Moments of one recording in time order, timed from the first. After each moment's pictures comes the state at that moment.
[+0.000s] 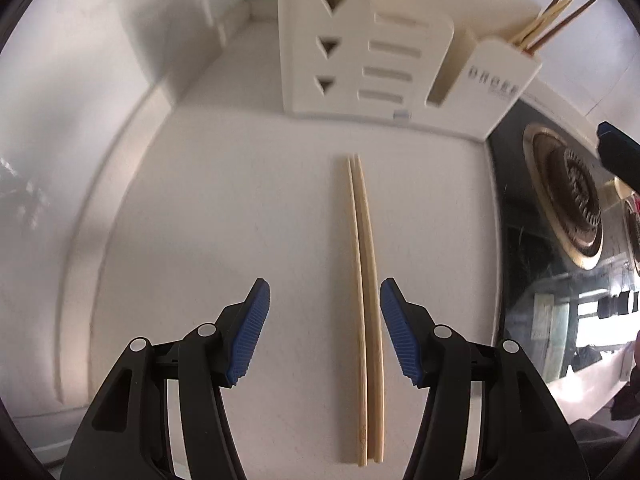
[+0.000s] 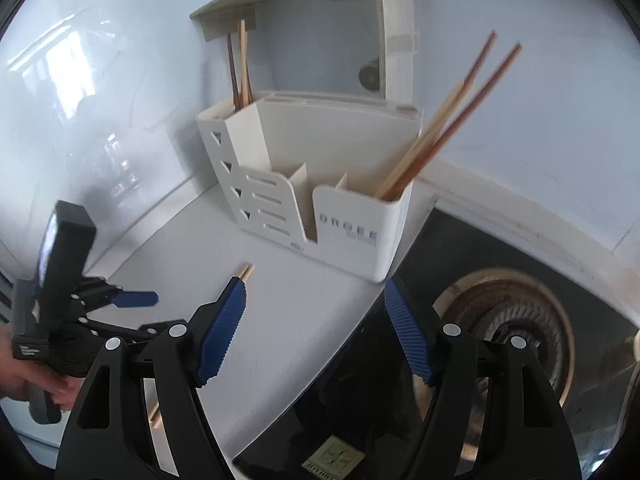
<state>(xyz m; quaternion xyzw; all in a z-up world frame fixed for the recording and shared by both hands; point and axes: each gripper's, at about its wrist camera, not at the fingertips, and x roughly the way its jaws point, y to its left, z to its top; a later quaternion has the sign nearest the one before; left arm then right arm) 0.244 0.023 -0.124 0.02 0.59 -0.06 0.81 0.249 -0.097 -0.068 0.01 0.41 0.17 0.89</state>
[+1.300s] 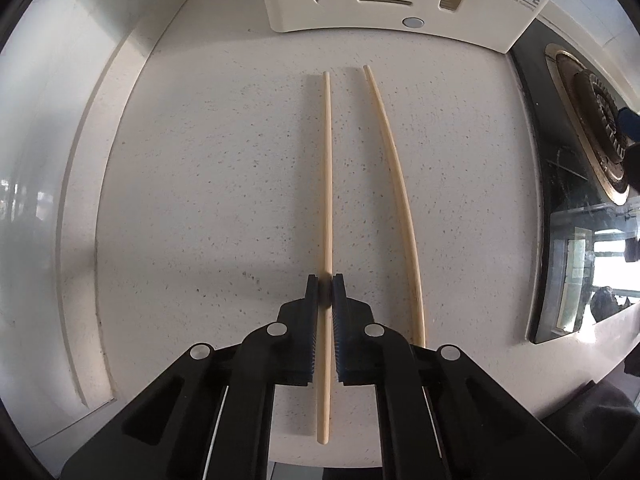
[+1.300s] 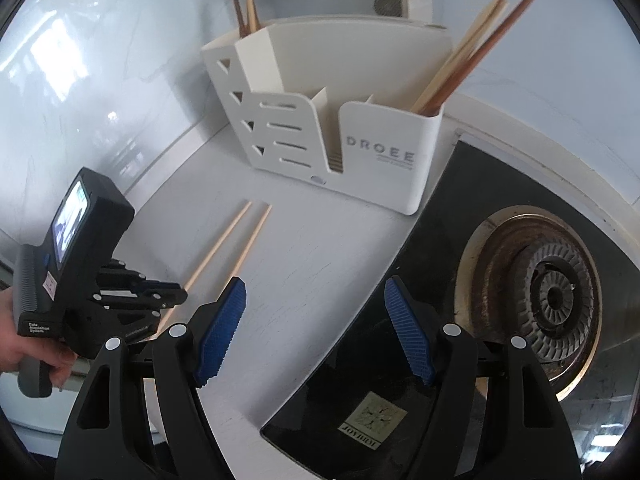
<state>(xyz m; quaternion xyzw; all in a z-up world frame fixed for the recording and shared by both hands) 0.241 0.015 -0.158 0.09 0.67 -0.07 0.73 0.249 -0.074 -0.096 0.01 0.50 0.18 0.85</state>
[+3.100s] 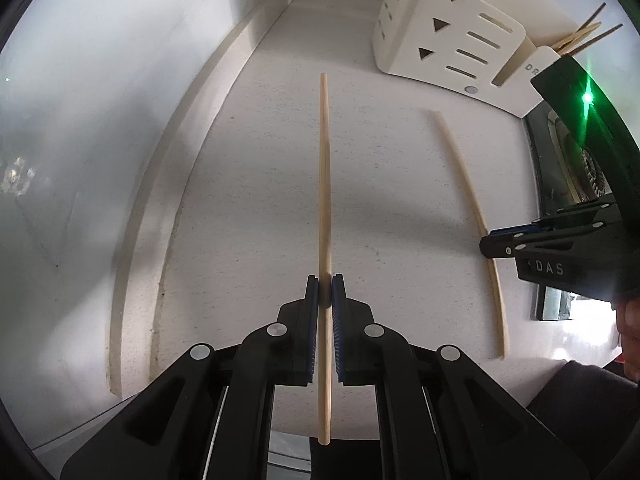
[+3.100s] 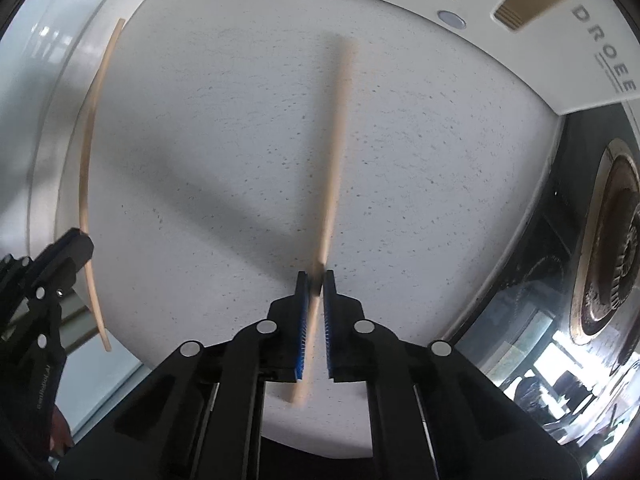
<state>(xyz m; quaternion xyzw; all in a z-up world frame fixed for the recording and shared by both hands) 0.212 0.121 -0.112 0.01 0.62 -0.08 0.78 0.345 0.067 -0.200 -0.04 0.76 0.10 0.64</state>
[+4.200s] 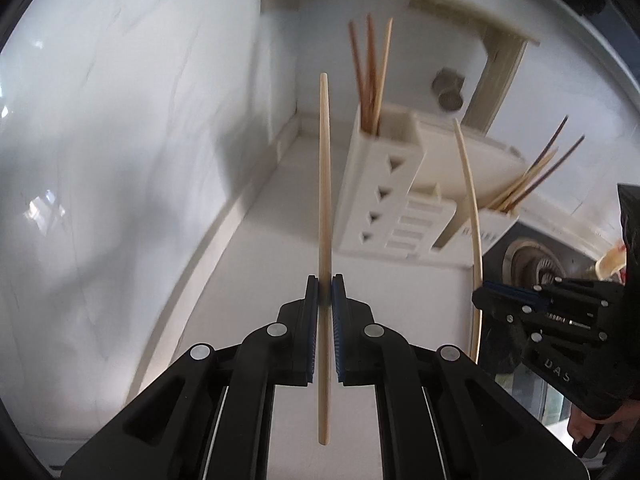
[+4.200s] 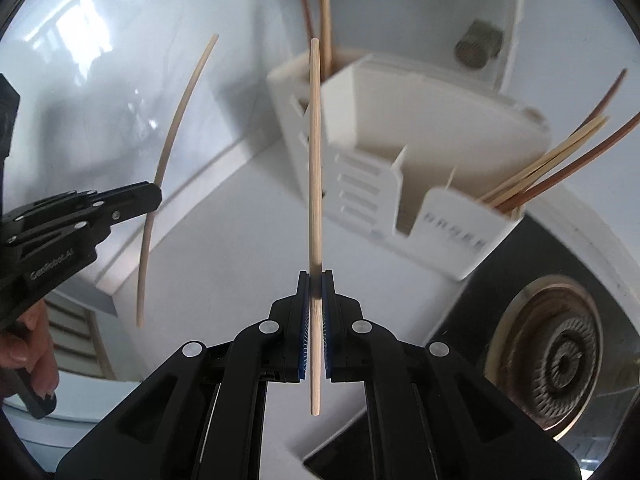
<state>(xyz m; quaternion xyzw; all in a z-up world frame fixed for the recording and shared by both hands) 0.223 0.086 0.006 -0.03 0.45 -0.03 0.89 0.323 -0.028 -0.087 -0.02 0.48 0.23 0.85</state>
